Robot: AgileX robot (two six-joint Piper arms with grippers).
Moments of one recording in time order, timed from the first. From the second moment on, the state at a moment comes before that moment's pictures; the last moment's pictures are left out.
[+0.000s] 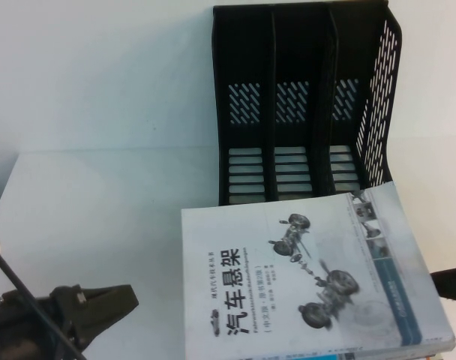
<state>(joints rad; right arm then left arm) -0.07 1.25 -0.51 1.18 0.74 -0.96 -0.11 0.82 -0.38 -1.41 0.71 0.52</state>
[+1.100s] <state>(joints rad) 0.09 1.33 -0.60 1.23 0.66 -0.97 -0.11 0.98 -0.38 -1.65 0.64 0.67</state>
